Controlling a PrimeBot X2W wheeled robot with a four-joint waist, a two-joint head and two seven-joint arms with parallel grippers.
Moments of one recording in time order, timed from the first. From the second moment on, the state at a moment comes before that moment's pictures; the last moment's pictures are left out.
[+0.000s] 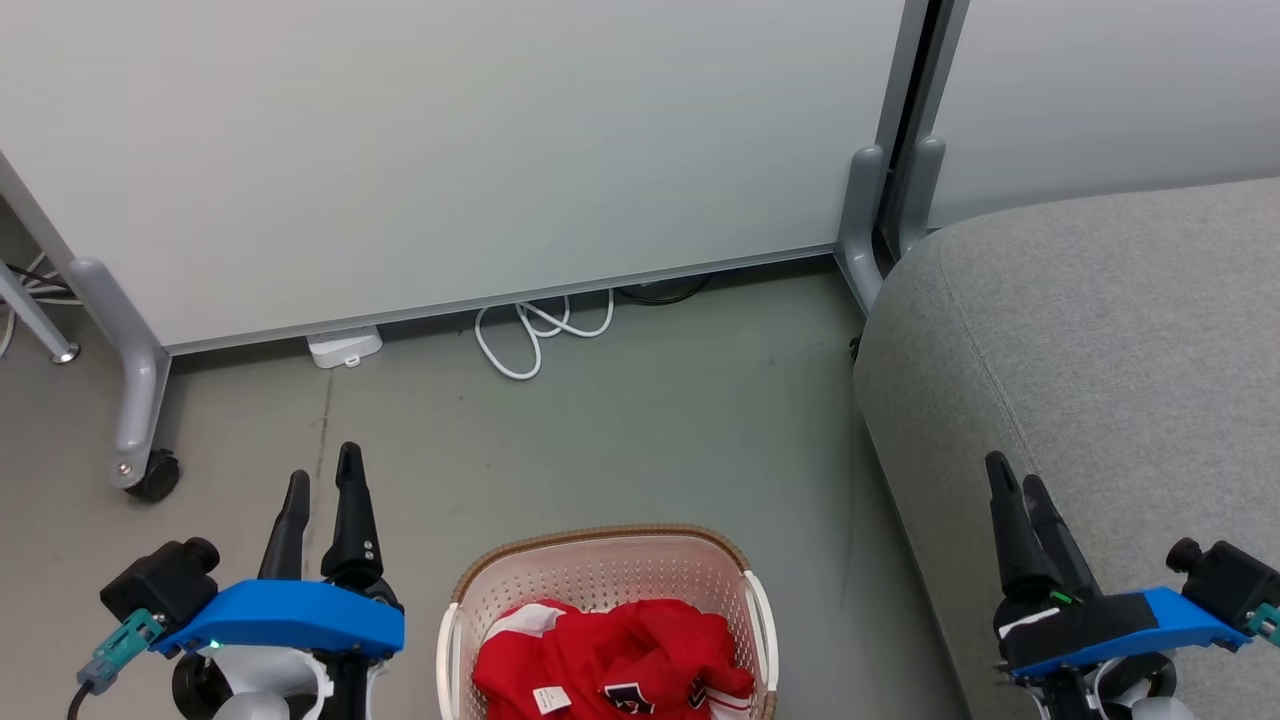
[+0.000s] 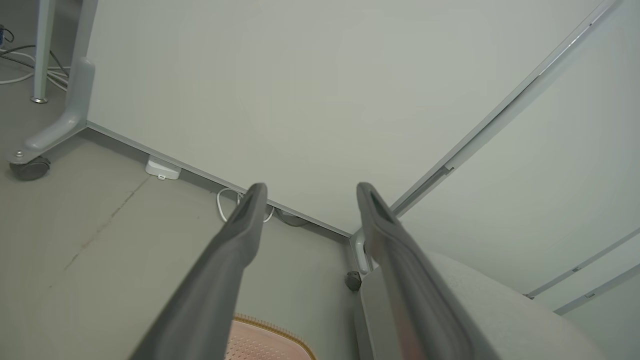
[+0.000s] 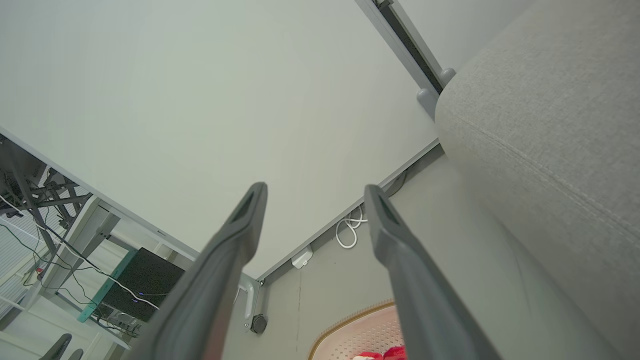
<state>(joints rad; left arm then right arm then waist) -0.09 0.07 -0.05 0.21 -0.75 -0.04 -0.08 -0.08 -0.04 -0.01 0.22 0.82 0.13 -0.08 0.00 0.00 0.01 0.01</state>
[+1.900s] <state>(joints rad) -0.12 0.09 -0.15 0.22 -0.20 -0.02 -0.22 -0.10 -0.05 0.06 0.21 0.27 0.13 -0.22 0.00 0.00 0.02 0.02</state>
